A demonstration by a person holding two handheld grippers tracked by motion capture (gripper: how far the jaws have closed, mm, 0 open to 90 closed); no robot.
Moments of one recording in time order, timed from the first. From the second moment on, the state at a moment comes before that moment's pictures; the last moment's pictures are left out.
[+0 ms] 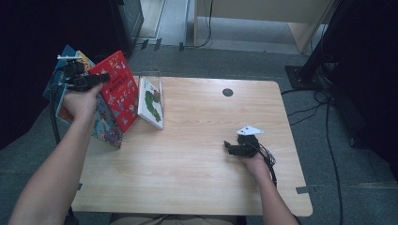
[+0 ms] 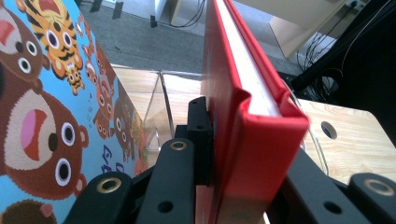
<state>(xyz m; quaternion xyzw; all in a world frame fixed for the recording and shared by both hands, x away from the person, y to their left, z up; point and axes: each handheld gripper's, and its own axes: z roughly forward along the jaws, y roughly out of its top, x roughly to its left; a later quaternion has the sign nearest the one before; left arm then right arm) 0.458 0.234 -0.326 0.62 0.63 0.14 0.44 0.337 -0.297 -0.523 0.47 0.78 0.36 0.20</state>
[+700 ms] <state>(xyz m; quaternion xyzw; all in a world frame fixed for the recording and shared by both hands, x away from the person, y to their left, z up) 0.459 0.245 -0.303 0.66 0.64 0.08 0.39 0.336 -0.297 -0.523 0.47 0.78 0.36 0.20</state>
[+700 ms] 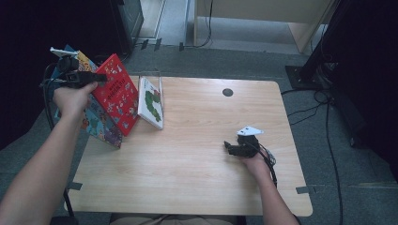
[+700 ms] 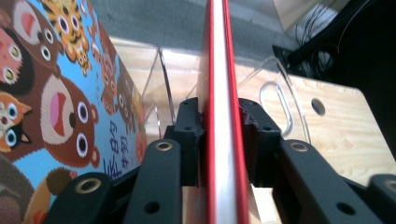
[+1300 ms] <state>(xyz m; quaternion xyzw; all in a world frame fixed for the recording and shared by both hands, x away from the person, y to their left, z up) 0.479 0.243 -0.299 0.71 0.64 0.03 0.30 0.336 -0.297 -0.523 0.46 0.78 0.36 0.20</state>
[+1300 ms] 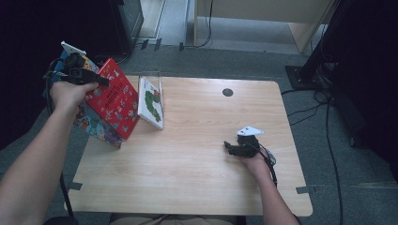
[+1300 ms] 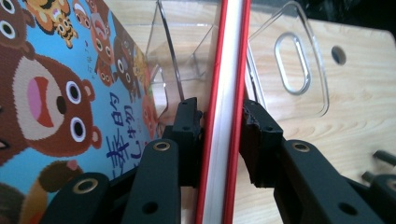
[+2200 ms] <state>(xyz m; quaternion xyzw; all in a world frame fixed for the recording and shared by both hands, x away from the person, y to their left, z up) 0.496 0.245 -0.292 0.71 0.66 -0.03 0.24 0.336 -0.296 -0.523 0.46 0.78 0.37 0.19</state>
